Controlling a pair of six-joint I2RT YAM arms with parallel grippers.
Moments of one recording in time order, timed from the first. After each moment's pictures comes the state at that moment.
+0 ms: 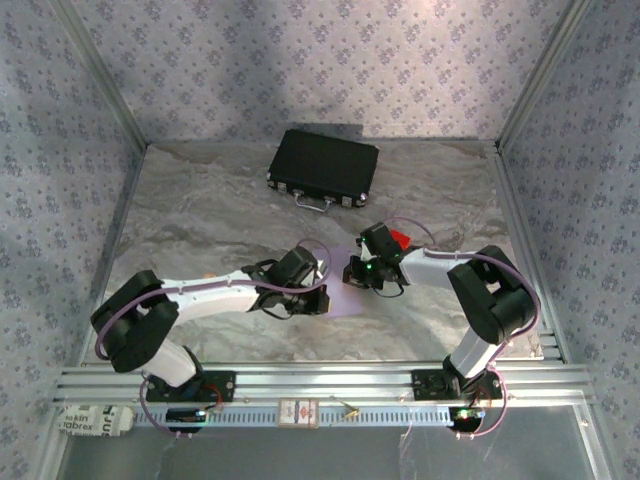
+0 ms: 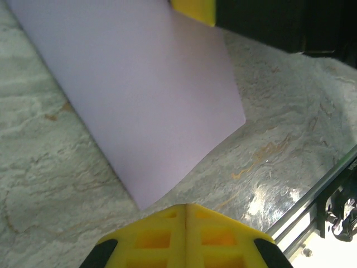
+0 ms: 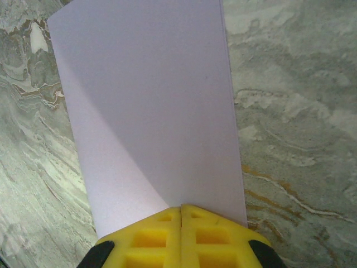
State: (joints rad) left arm -0.94 1.51 0.76 -0.21 0.31 -0.82; right arm 0.57 1.66 0.75 -0.11 -0.37 0.72
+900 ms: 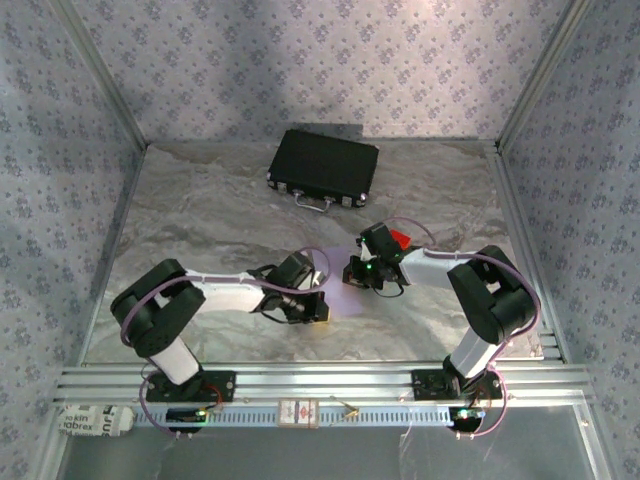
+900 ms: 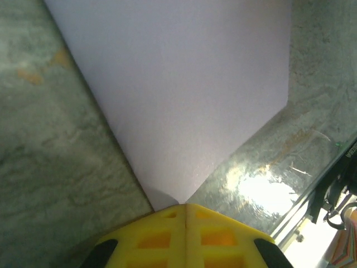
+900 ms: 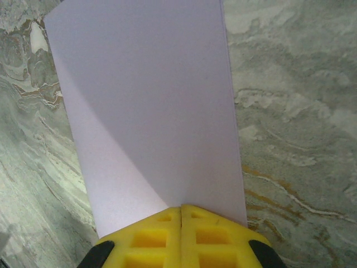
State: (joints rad) left arm -0.90 1.62 0.68 -0.07 0.48 -0.89; right arm 0.57 1.66 0.75 -0.11 -0.37 0.73
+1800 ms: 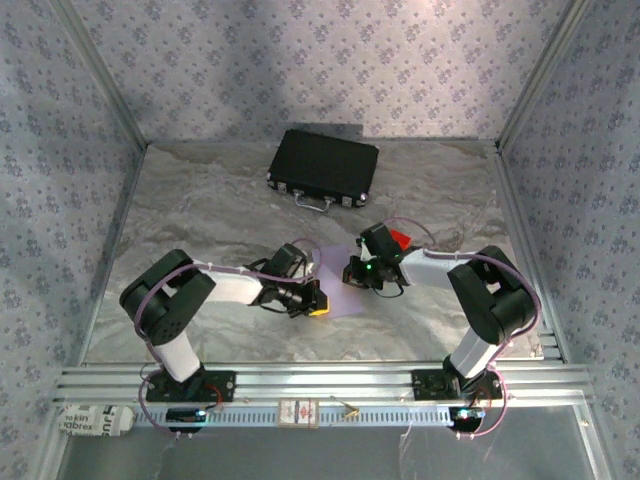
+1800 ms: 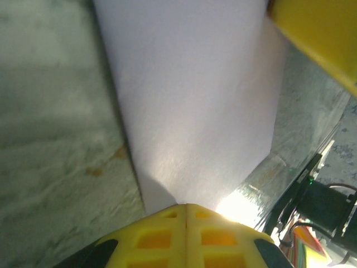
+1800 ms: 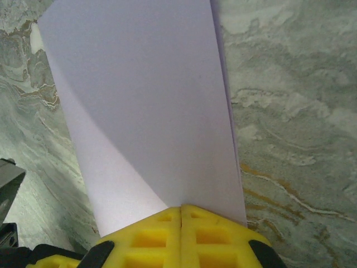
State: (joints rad) left arm -0.80 1.70 0.67 0.06 0.61 -0.99; right arm 0.57 1.66 0.74 -0.10 -0.36 0.73
